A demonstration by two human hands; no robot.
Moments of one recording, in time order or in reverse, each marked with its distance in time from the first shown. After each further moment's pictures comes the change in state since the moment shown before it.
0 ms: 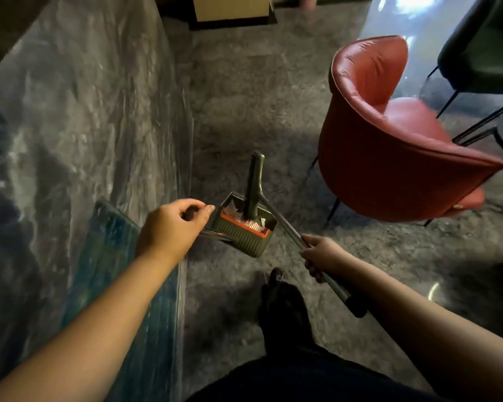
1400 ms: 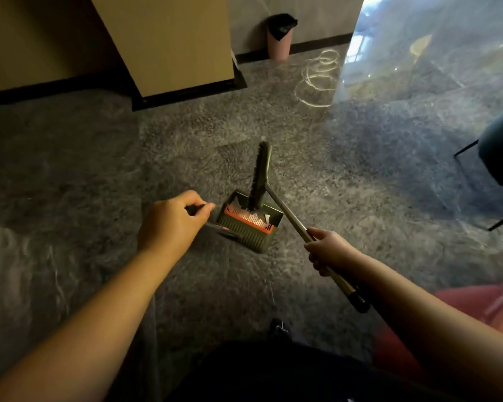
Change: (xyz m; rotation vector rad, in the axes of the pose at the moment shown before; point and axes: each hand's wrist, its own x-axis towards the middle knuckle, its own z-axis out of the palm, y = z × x) left_hand 1.195 0.203 0.228 0.182 -0.061 0.284; right_hand 0.802 -0.738 -0.442 0.193 0.150 0.054
